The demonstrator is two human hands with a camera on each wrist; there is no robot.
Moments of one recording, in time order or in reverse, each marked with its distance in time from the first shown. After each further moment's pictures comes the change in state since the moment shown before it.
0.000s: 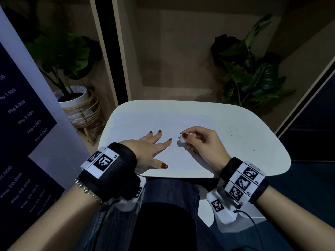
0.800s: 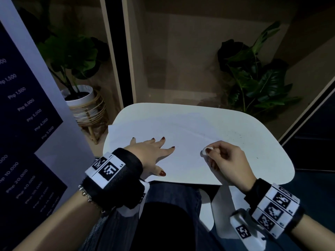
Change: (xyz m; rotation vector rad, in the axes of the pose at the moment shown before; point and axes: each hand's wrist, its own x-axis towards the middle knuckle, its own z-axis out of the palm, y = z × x) left_hand -0.012 0.007 -0.002 0.090 0.018 -0.053; right_hand -0.029 -0.005 -0.041 -0.542 0.136 -0.097
